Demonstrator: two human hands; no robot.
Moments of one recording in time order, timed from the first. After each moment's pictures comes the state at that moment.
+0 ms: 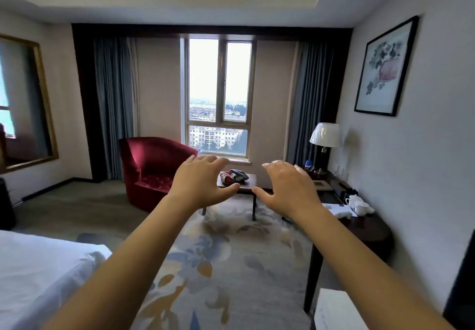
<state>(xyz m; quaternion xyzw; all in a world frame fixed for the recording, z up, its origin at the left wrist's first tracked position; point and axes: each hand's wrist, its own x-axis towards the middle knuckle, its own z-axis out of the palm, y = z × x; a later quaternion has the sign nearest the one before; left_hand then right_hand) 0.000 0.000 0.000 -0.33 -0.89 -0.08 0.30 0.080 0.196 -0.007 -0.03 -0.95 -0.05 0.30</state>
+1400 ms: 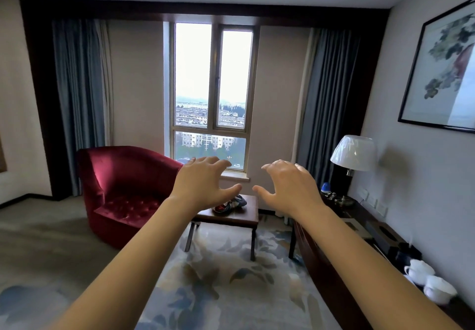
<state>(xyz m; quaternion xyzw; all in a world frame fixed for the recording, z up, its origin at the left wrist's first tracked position) -0.563 0.252 0.002 -0.33 -0.89 -0.13 0.28 -0.490 0.448 0.004 -0.02 -0.95 -0.05 0.30</state>
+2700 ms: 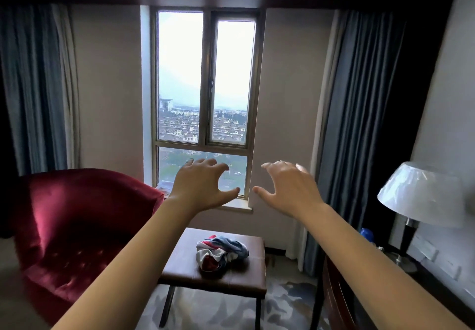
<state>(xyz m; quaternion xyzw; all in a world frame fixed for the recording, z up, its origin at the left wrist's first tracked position) -1.117 0.491 0.014 -0.30 -0.90 -0.10 0.30 -1.033 0.684 0.023 -0.03 -0.95 -0.05 0.30</state>
